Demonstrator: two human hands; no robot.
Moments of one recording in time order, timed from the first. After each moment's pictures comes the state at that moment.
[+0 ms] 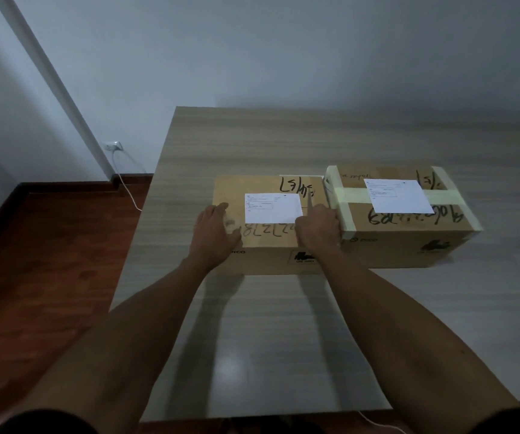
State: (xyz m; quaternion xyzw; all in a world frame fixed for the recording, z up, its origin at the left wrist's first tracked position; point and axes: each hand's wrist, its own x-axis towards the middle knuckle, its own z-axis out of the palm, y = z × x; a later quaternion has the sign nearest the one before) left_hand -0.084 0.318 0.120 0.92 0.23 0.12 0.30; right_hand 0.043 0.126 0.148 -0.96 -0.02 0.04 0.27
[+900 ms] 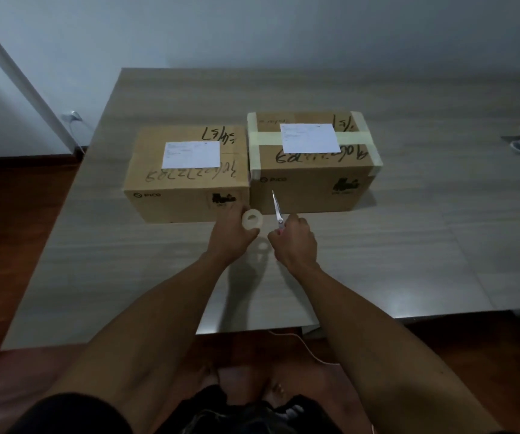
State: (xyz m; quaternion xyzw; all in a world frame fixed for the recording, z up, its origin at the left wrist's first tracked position) left_hand -0.078 0.046 0.089 0.91 0.18 0.10 0.37; right_hand -0.026 -0.100 0.099 -0.95 -0.09 0.10 0.27
